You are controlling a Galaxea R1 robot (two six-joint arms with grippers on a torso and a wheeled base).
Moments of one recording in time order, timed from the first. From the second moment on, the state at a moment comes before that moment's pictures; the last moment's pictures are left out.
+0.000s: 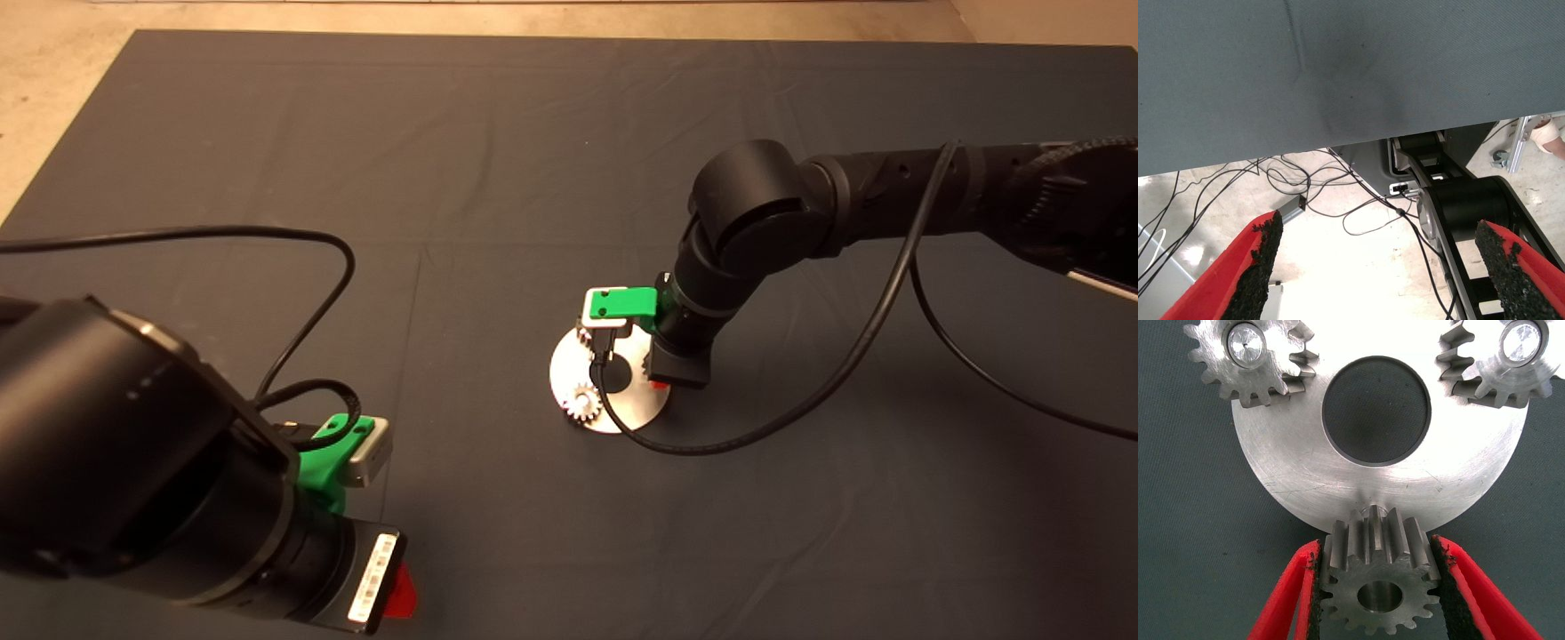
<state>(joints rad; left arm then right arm) -0.47 2.35 -0.35 0.07 1.53 -1.85 0.35 2.76 -1.11 -0.29 -1.53 0.30</state>
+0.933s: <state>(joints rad) -0.47 2.35 -0.35 0.07 1.53 -1.85 0.32 2.76 -1.13 -0.29 -1.53 0.29</state>
